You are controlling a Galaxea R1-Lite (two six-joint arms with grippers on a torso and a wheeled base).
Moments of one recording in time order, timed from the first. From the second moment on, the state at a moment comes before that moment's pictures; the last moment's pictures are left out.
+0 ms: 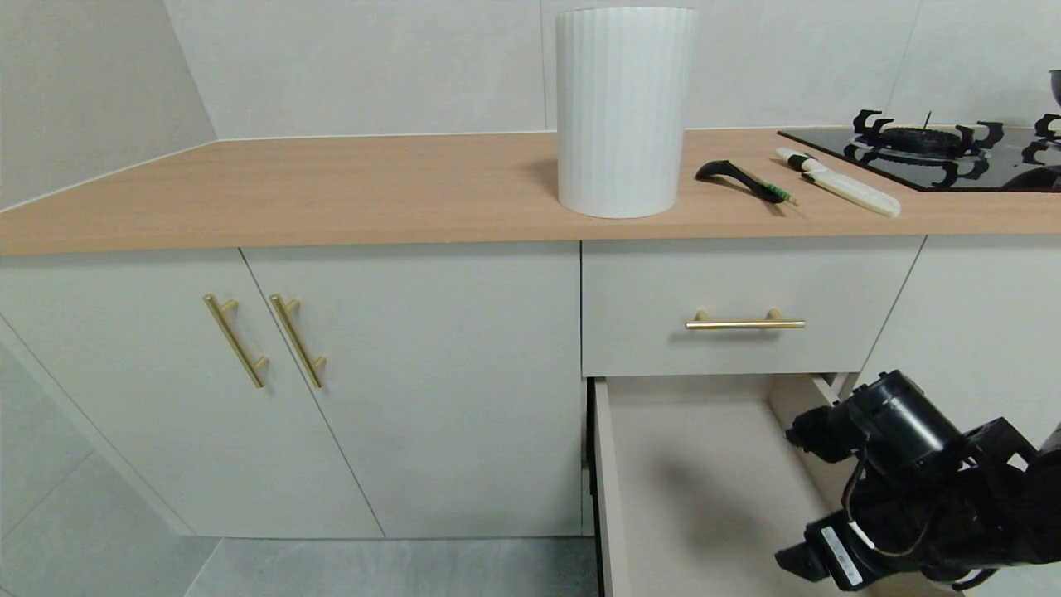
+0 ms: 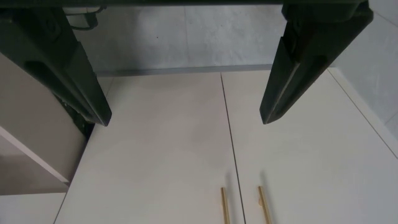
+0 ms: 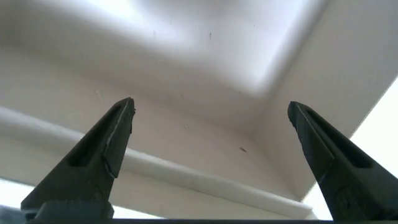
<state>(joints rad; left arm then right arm) 0.00 0.00 0.00 0.00 -0.03 0.01 0.52 1.65 -0.71 0.14 -0.20 0.17</state>
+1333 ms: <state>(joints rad) 0.00 0.00 0.00 0.00 -0.03 0.01 0.45 1.66 -0.73 -0.01 -0.22 0.22</state>
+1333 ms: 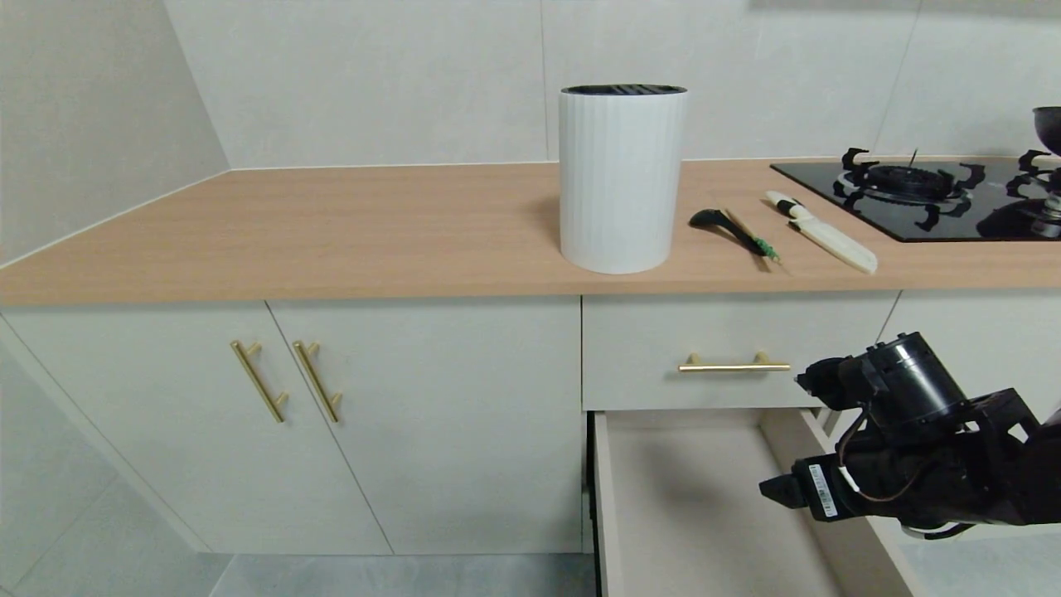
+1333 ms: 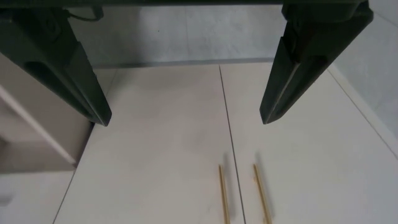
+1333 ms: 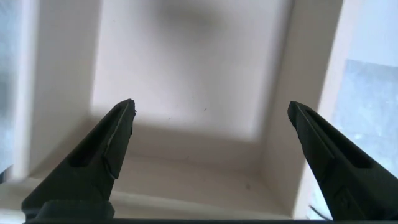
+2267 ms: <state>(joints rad) 0.00 0.00 0.00 0.00 -0.03 0.01 0.45 1.66 -0.73 -0.01 -0.22 0.22</state>
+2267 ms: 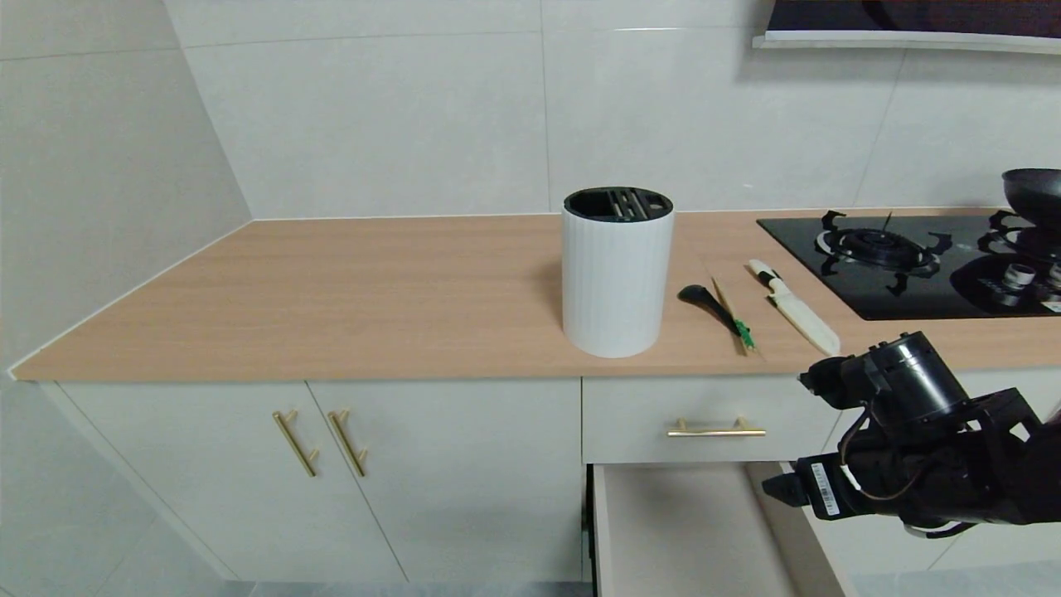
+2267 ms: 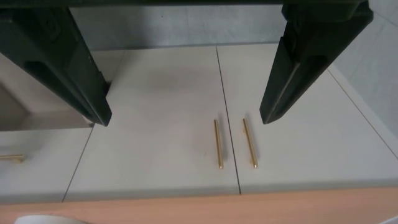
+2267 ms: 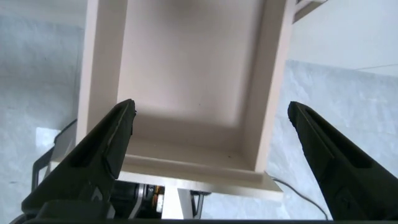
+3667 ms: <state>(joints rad) 0.00 0.00 0.00 0.00 -0.03 0.01 0.44 1.84 -1.30 0.06 -0.25 0.25</state>
